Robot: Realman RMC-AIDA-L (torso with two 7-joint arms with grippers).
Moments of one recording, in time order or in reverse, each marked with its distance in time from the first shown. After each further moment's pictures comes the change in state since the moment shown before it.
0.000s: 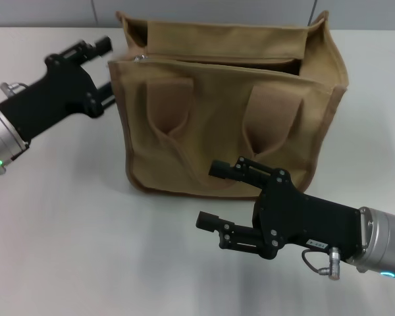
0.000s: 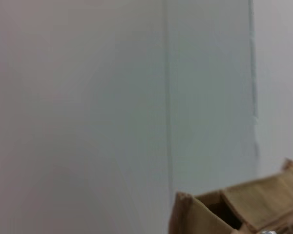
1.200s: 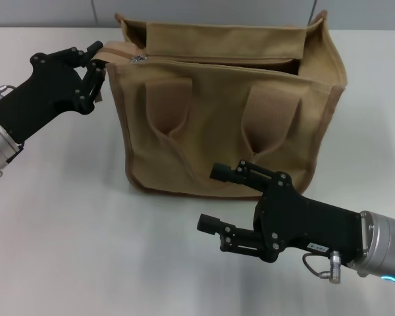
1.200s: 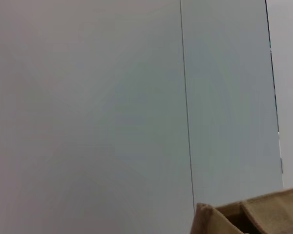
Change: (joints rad) left arm 0.006 -0.008 -0.044 -0.066 -0.065 0.027 0.089; right arm -0.009 0.000 0.000 0.008 0.000 0.000 0.000
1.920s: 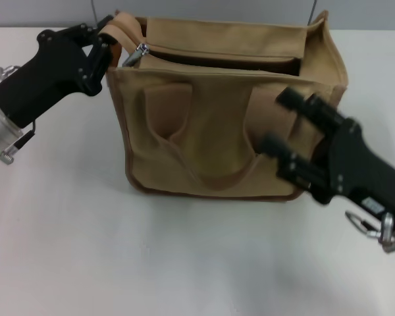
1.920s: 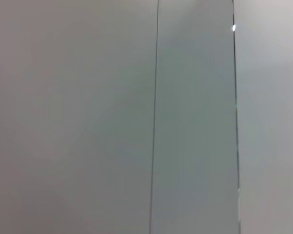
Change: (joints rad) left arm -0.038 0.001 -0.001 0.008 -0.030 0.137 -0.129; right arm -0.071 -0.003 0.275 -0.007 0.000 -0.181 -0.006
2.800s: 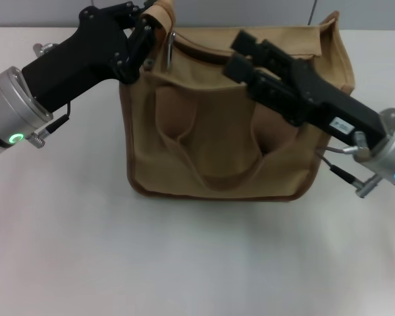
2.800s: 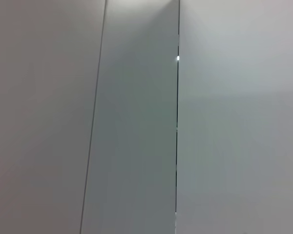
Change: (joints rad) left arm -0.024 -0.002 0.224 0.089 -0.143 0.031 -0.101; right arm 0.197 -0.001 0.054 -0.071 -0.013 0.107 0.490
